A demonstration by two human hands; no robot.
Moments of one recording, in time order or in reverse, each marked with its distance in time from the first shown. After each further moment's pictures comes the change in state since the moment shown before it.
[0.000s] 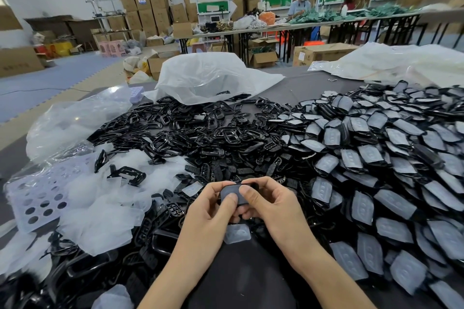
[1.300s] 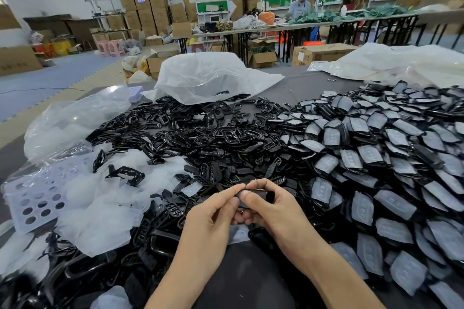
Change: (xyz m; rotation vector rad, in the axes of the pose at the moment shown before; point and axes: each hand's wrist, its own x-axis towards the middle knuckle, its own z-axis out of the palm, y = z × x) left_hand -0.004 -0.001 0.004 0.122 -0.029 0.141; right_hand 0.002 -0.002 -0.005 0.090 -0.063 0.148
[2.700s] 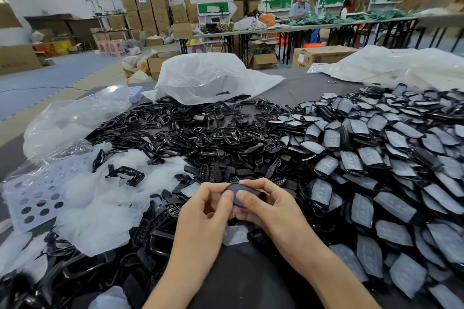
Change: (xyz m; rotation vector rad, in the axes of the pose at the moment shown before) left_hand 0.002 0.004 -0.002 0.012 0.155 -0.074; right_hand -0.004 -0.003 0.006 0.042 -0.028 -0.040
